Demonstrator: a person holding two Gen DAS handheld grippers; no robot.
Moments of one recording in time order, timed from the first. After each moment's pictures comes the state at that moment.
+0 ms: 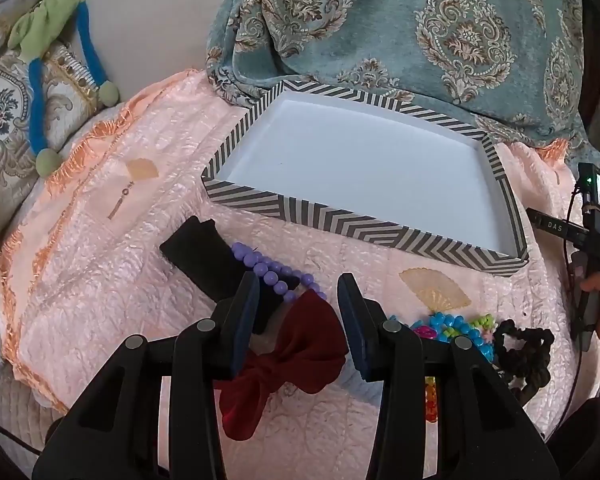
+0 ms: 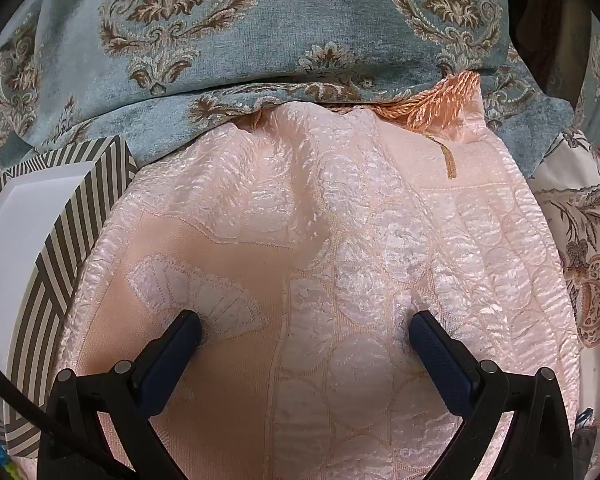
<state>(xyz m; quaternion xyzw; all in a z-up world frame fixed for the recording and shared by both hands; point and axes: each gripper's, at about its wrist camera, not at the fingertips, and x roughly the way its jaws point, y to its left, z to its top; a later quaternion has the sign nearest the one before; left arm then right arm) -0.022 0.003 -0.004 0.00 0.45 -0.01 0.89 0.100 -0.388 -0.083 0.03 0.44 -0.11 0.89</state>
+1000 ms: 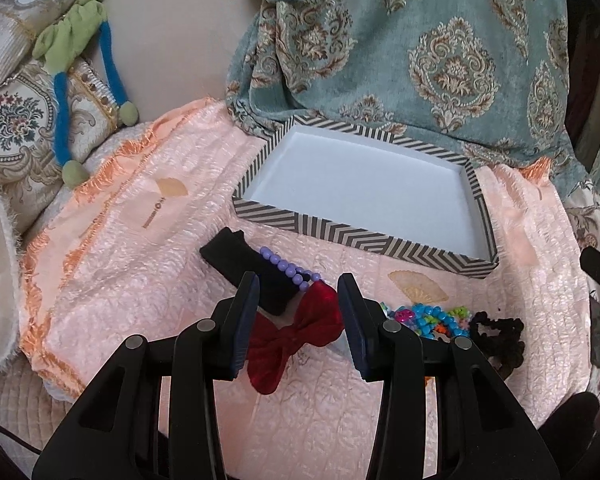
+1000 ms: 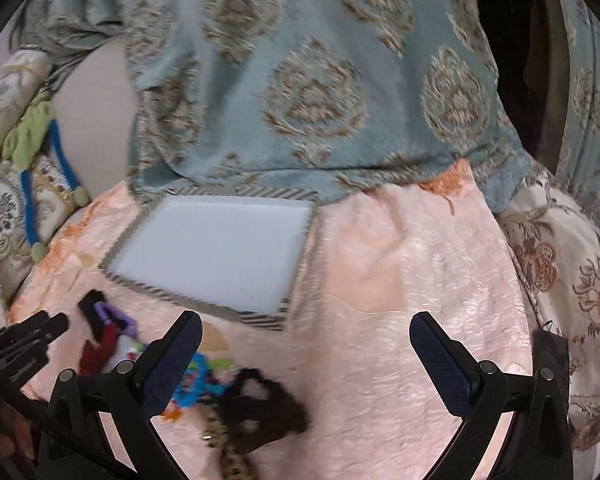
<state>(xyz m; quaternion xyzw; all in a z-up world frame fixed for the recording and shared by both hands) -0.072 0.016 0.041 -0.01 0.40 0.00 0.91 -0.089 -0.237 0.053 0.05 0.34 -0.03 0.94</state>
